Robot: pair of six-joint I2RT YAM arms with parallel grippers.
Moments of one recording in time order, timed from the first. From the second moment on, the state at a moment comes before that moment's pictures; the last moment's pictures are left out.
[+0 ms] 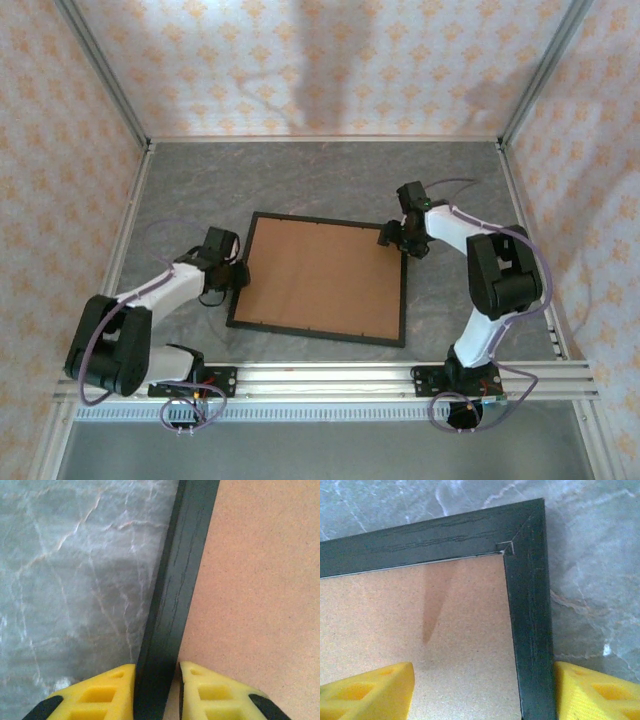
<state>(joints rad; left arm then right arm) -0.21 1.30 0.56 -0.40 0.05 -0.46 0.26 1.76 1.09 -0.62 -0.12 0.55</state>
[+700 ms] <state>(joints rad) -0.22 1.29 0.54 -0.40 0.12 -0.51 0.27 1.73 1.18 -0.85 0.12 0.44</state>
